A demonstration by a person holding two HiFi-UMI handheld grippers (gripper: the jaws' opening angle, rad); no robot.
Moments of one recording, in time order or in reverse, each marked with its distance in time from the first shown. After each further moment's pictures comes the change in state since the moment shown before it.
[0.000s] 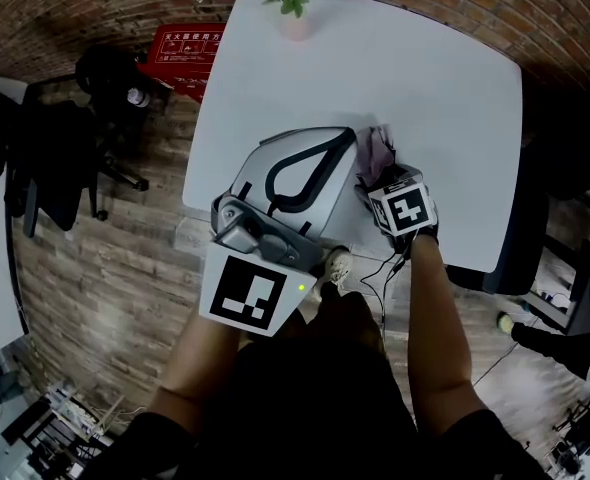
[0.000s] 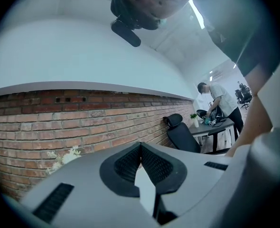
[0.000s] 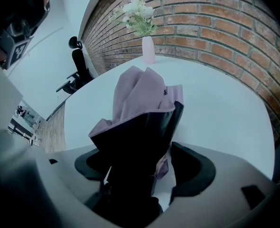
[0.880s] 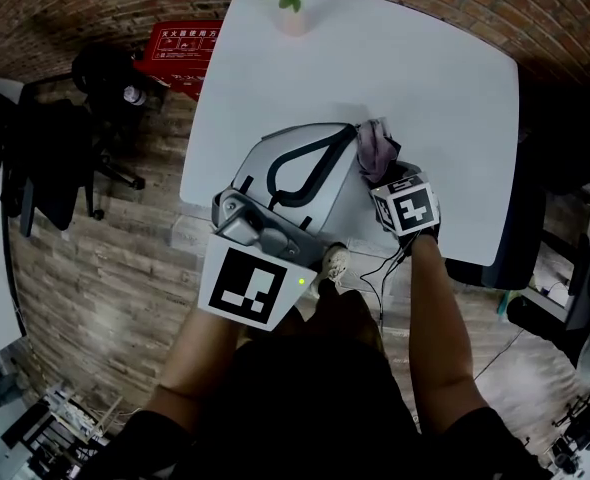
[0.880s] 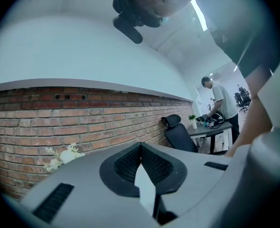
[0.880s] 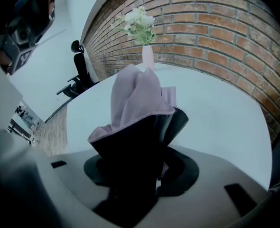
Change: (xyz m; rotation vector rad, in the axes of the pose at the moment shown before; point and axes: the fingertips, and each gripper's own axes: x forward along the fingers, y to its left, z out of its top) left arm -0.005 -0.006 -0.002 -0.021 0.002 -0.020; right arm -0.015 0.001 0.007 -0.008 -0.066 -0.014
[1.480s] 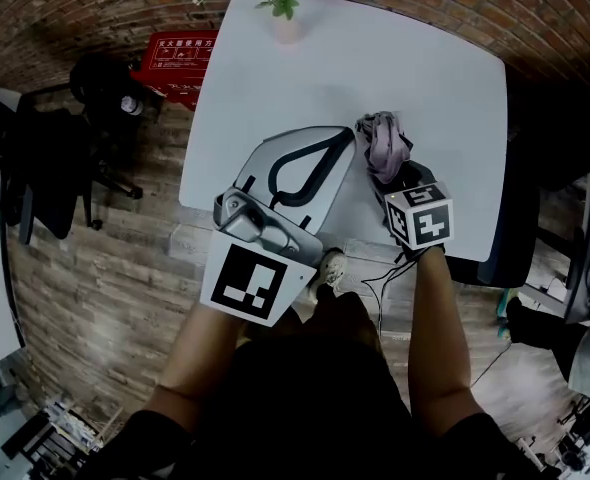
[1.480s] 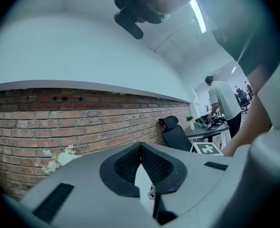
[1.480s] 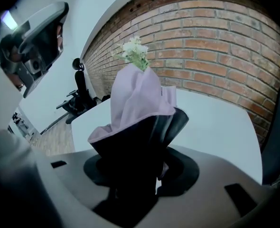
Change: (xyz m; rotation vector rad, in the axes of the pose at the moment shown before) left arm -0.003 -0.009 0.009 -0.004 -0.007 -0.027; right arm -0.059 -0.006 0.030 0.052 -0.193 -0.038
